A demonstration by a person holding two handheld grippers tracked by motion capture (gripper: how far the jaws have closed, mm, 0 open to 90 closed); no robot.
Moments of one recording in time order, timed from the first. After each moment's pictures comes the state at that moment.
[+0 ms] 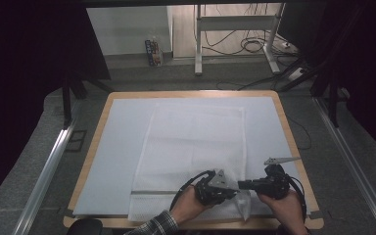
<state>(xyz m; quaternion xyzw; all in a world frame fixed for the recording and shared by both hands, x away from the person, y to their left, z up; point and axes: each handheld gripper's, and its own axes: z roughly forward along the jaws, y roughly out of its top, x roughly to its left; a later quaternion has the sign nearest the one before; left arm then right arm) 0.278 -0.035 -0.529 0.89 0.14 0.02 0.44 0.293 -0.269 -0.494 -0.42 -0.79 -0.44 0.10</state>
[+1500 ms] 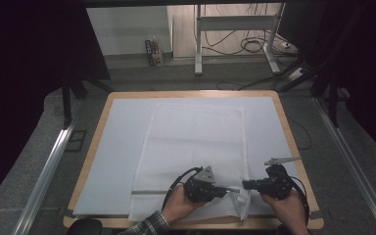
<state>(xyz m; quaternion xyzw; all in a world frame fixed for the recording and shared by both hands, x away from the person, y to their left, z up) 0.283 -0.002 -0.533 0.87 0.18 -0.02 0.46 0.293 -0.274 -0.493 -0.44 -0.81 -0.39 0.05</state>
